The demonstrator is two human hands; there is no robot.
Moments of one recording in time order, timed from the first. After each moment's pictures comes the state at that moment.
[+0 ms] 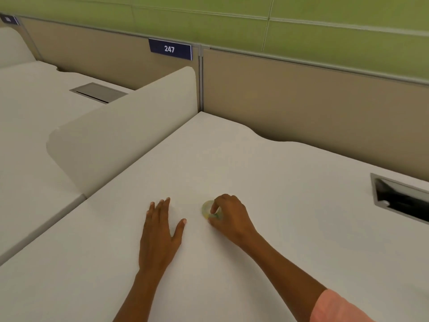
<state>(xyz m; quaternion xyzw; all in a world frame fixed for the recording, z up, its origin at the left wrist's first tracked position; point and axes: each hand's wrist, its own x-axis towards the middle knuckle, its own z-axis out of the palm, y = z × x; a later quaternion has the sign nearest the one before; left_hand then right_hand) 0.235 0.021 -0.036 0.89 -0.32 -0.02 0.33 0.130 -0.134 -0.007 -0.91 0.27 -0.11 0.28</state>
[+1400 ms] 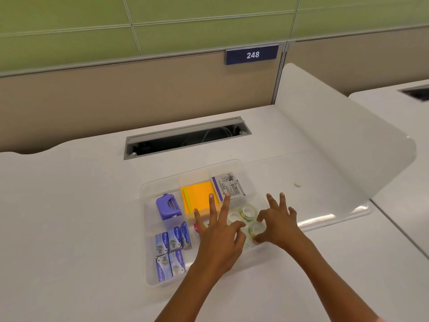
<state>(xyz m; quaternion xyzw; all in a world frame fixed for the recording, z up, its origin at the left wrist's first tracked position) -0.390 -0.092 0.044 0.60 -0.78 -0.14 0.11 -0.547 -0.125 0.048 -0.69 0.69 0.07 0.21</state>
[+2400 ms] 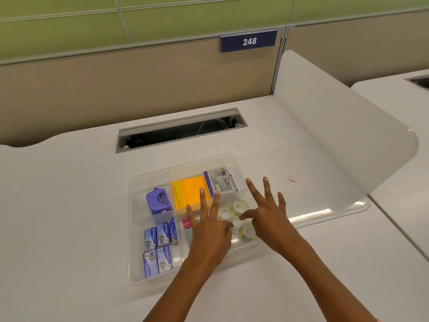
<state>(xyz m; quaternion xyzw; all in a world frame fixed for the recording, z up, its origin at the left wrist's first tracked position) -0.406 -0.101 0.032 0.64 -0.75 -0.16 0.07 -0.554 -0.120 0.044 -0.78 0.61 -0.03 0.14</state>
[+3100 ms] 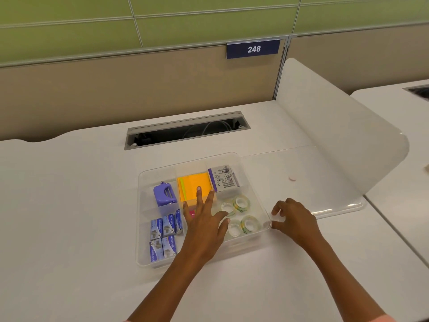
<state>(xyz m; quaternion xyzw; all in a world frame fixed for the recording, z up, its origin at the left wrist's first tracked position) -0.383 -0.084 0.035 0.63 -0.75 -0.13 0.13 -0.613 -0.107 0.030 -0.68 0.70 -0.09 0.20</state>
